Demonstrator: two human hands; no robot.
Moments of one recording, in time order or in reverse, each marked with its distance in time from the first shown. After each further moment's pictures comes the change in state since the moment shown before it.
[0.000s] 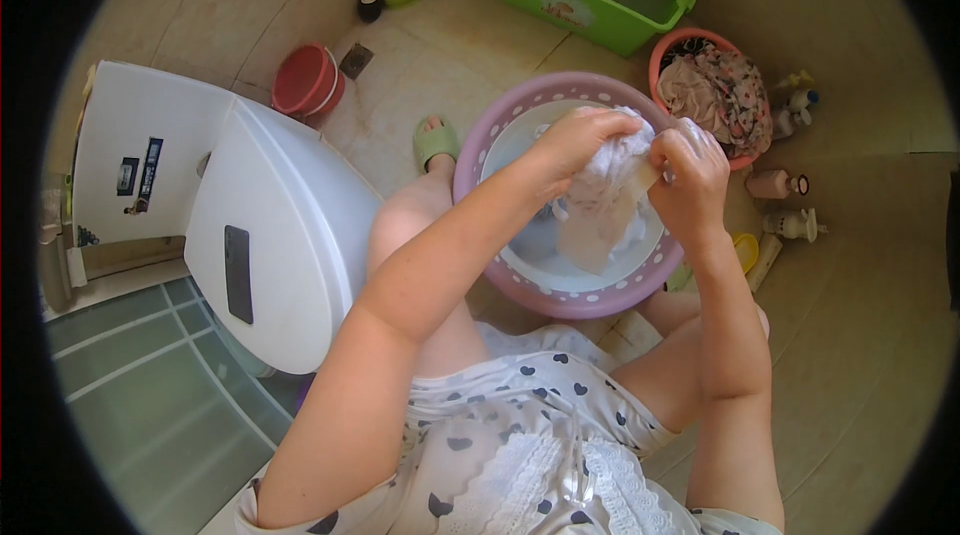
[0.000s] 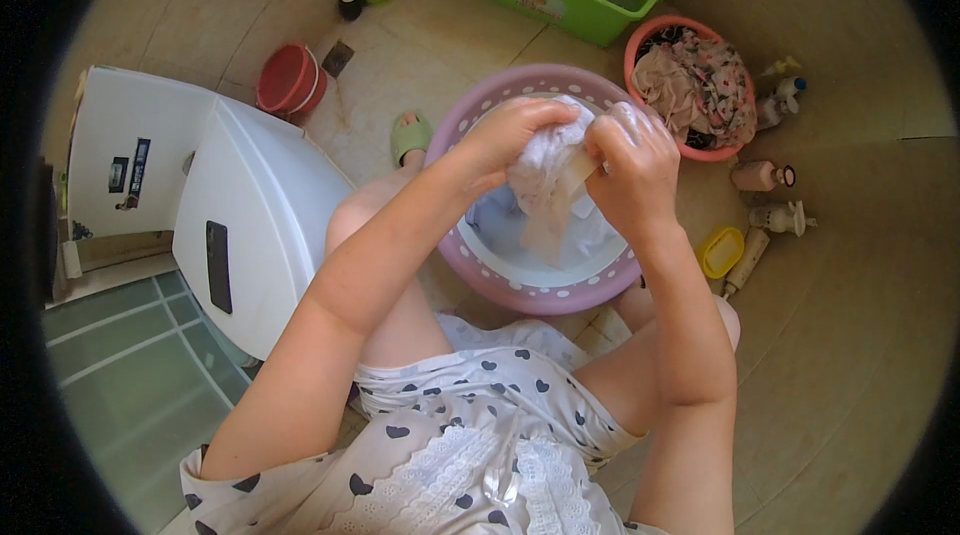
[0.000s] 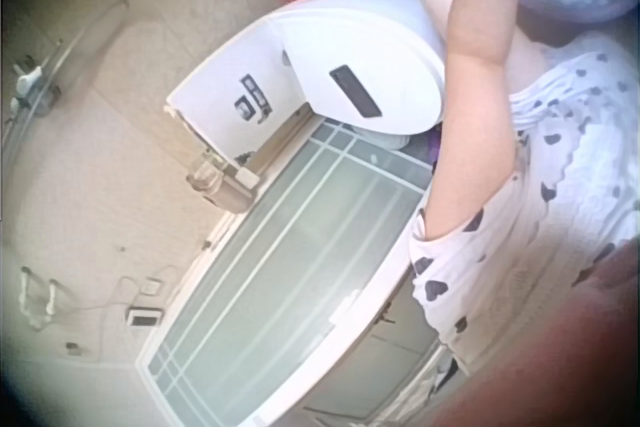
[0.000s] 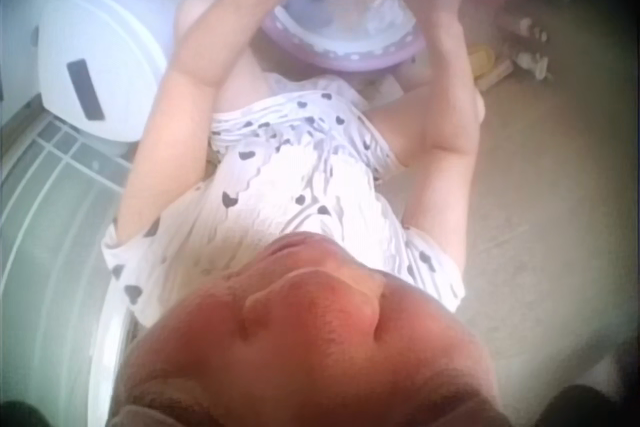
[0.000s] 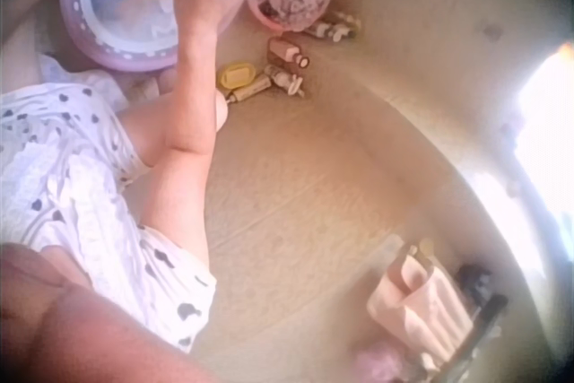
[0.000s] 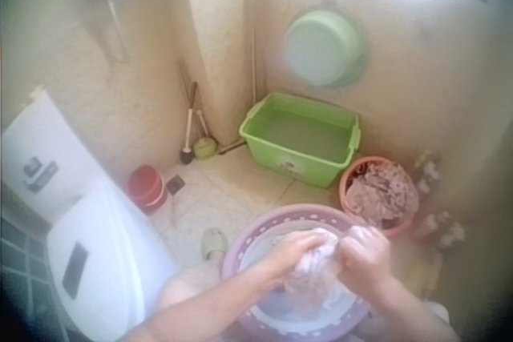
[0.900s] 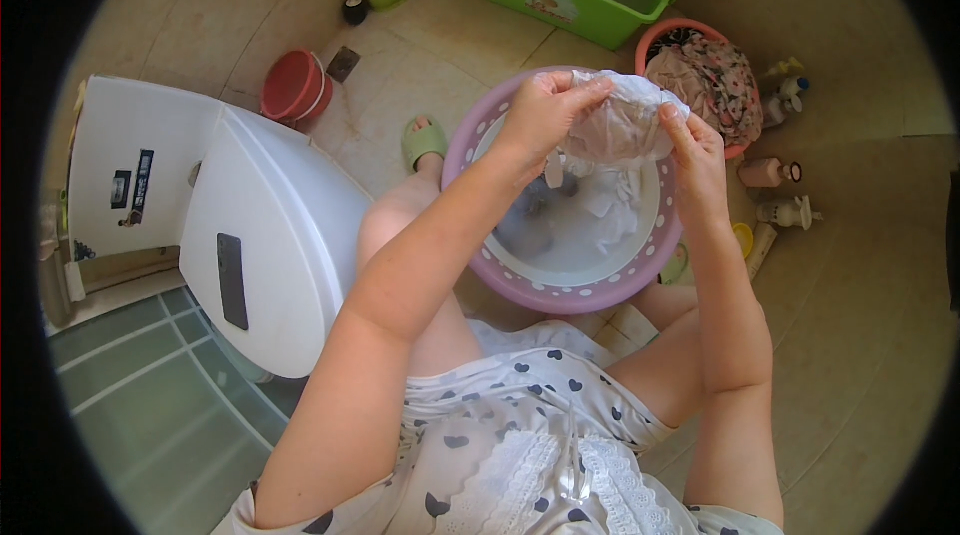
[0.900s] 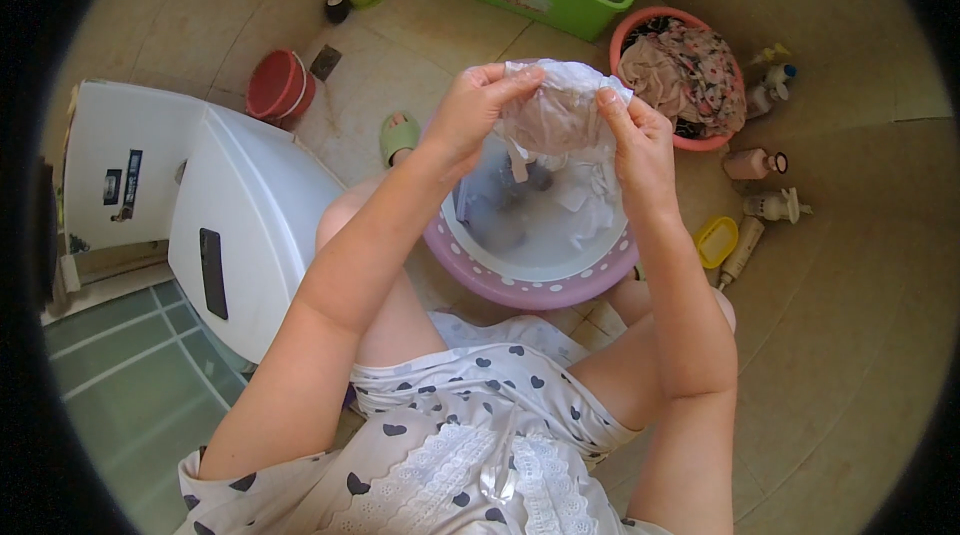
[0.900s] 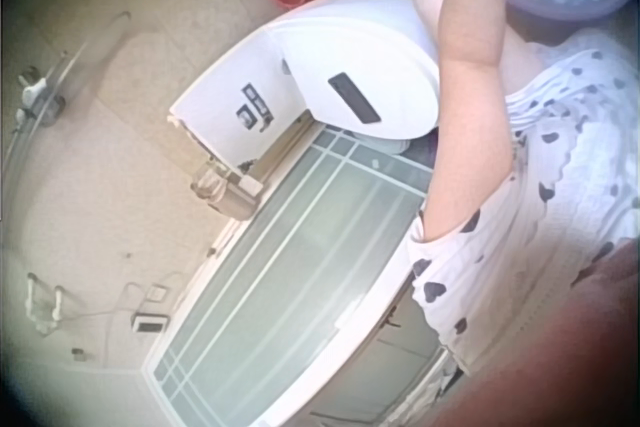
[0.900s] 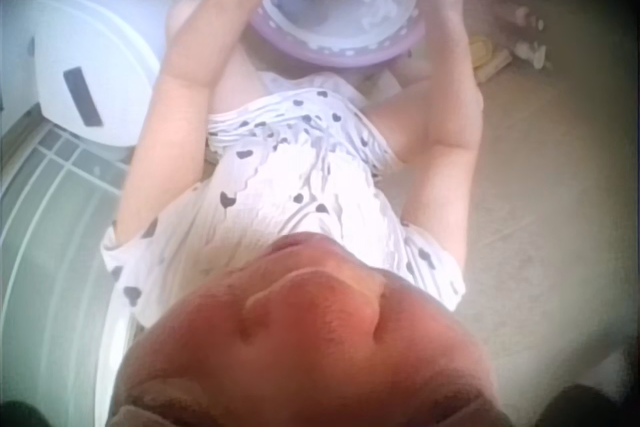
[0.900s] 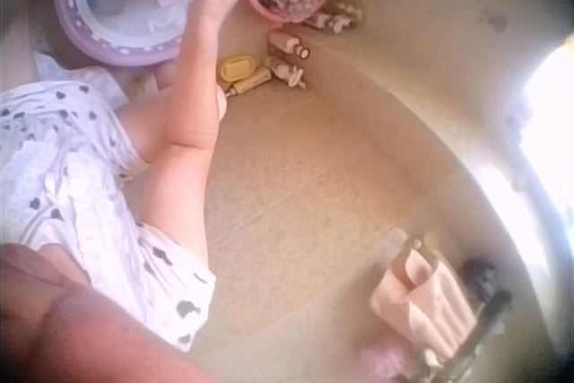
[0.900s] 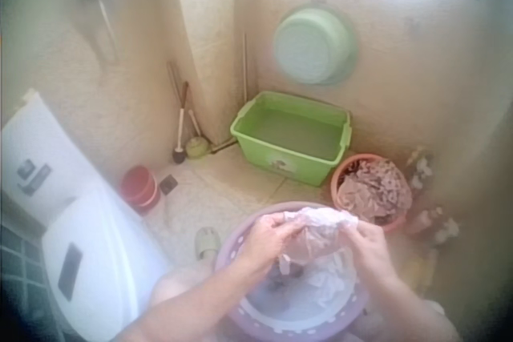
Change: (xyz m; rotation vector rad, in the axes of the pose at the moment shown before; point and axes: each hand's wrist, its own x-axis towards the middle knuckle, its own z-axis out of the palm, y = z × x) left_hand 0.001 0.012 -0.002 0.061 0.180 0.205; right_hand -0.013 0.018 0.006 1.076 0.129 1.003
